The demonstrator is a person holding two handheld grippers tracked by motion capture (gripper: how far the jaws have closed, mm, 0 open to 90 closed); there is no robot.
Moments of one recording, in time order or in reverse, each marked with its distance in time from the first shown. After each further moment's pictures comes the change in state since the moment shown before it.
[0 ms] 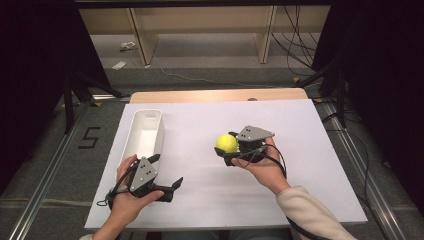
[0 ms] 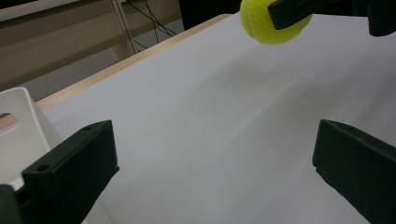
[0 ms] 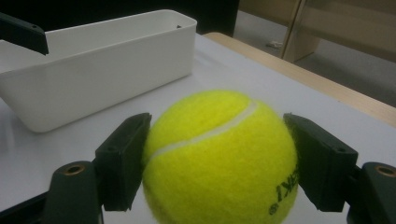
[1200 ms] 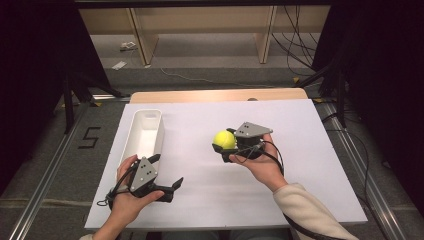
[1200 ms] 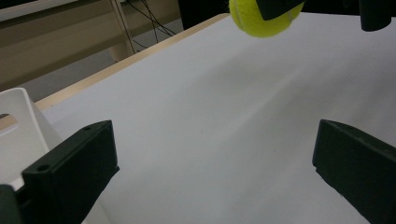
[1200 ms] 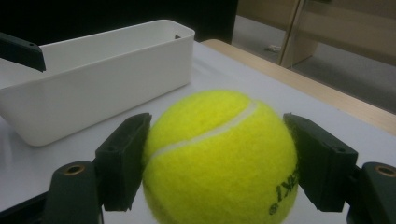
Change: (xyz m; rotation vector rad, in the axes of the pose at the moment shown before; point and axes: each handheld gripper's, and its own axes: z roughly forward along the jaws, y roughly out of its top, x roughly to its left) left arm 0.000 0.000 0.000 0.003 -0.002 0.004; right arm -0.001 0.009 0.005 -0.018 -0.003 0.012
